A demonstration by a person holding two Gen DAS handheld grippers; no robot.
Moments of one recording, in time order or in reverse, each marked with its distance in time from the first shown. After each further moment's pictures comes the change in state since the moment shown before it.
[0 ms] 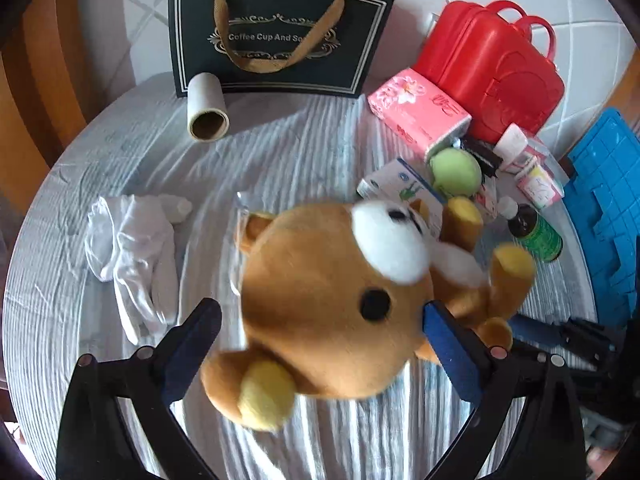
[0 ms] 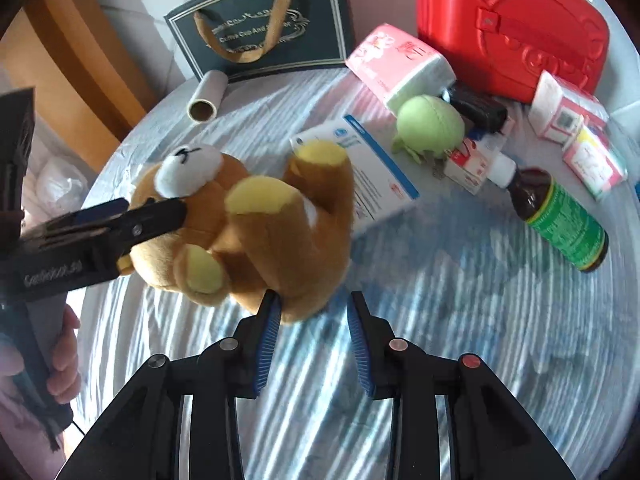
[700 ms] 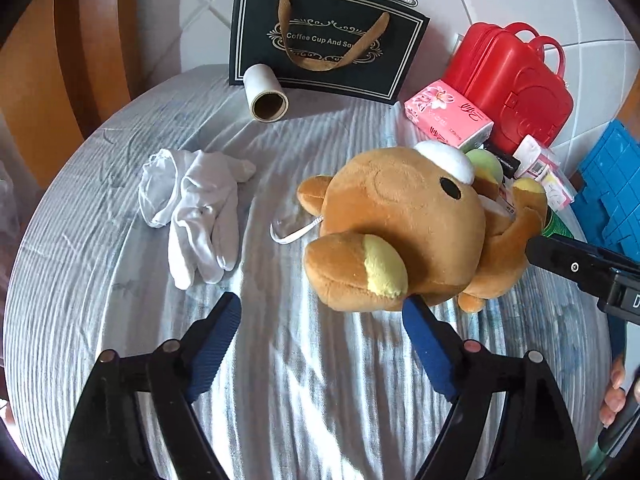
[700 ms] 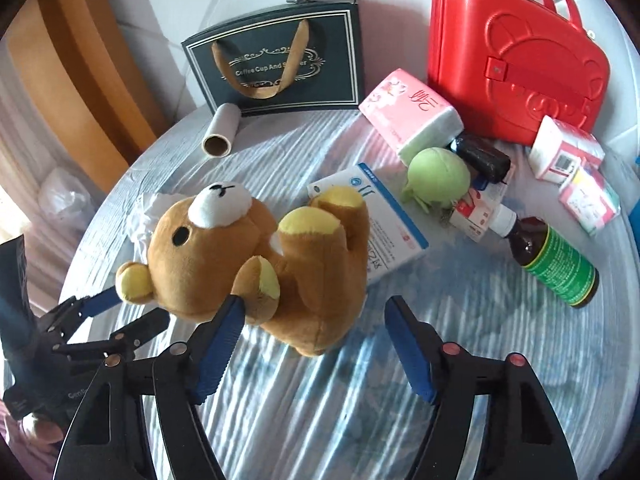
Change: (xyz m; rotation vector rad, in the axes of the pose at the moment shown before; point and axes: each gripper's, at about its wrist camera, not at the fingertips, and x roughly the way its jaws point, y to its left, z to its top) left arm -0.020 0.042 -0.039 -0.075 -0.106 0.024; right arm -0.010 0.022 0.016 -0.036 -0.123 -0.014
